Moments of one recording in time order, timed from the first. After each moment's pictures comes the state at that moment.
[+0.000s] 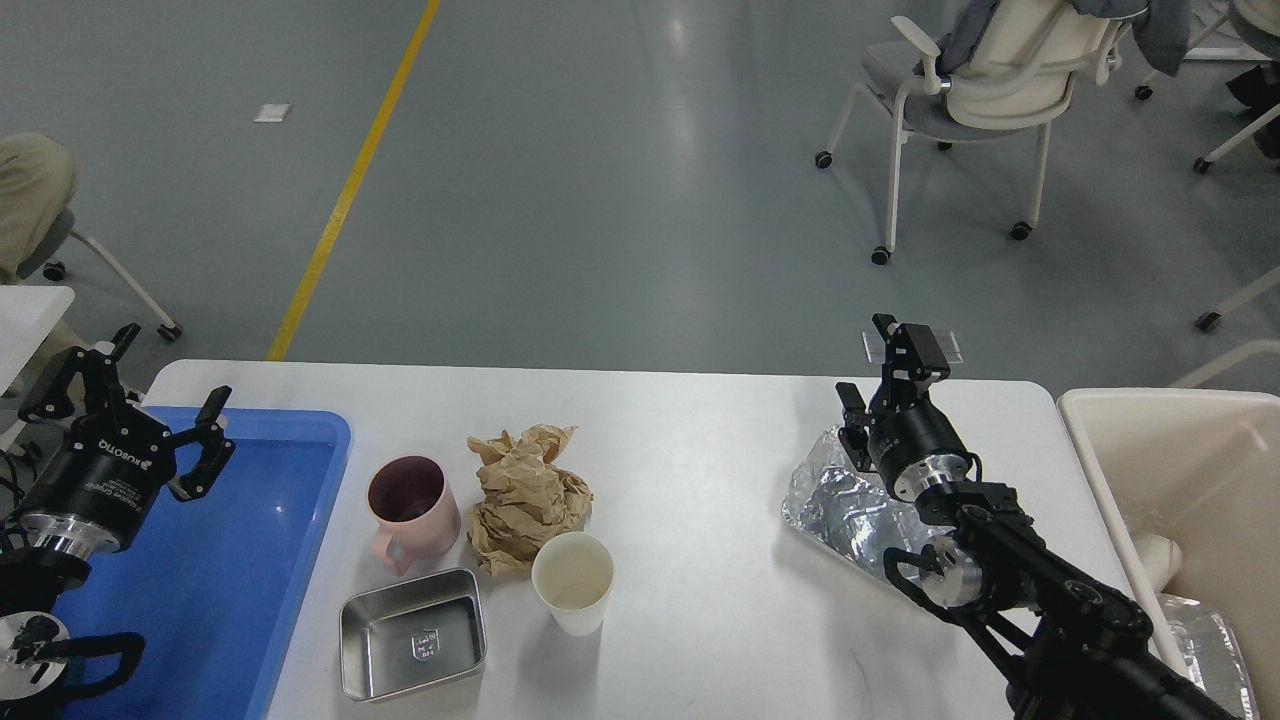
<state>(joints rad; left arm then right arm) -0.02 0.30 -1.57 -1.22 0.45 -0.38 -0.09 0.39 -0.19 0.89 1.12 -0.48 -0.23 0.32</state>
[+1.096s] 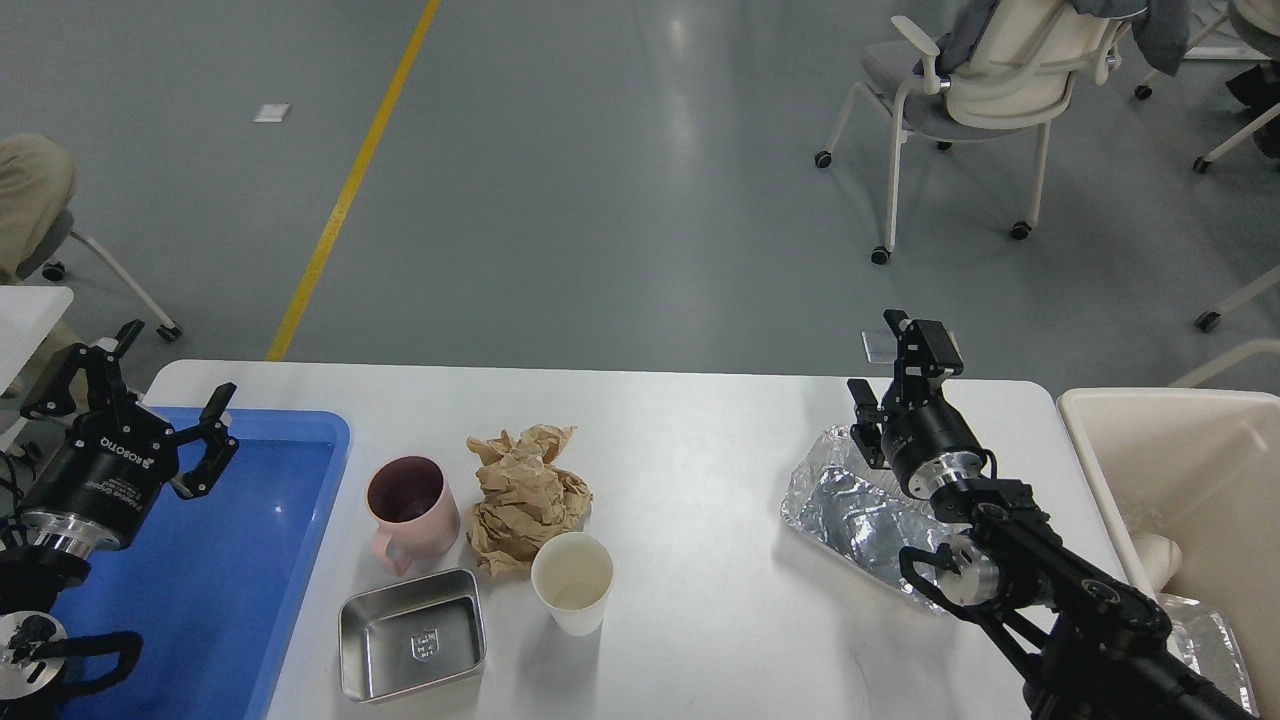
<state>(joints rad) -0.02 0.30 -1.57 -1.22 0.45 -0.41 -0.06 0.38 -0.22 0.89 1.13 -0.48 -0.22 0.32</state>
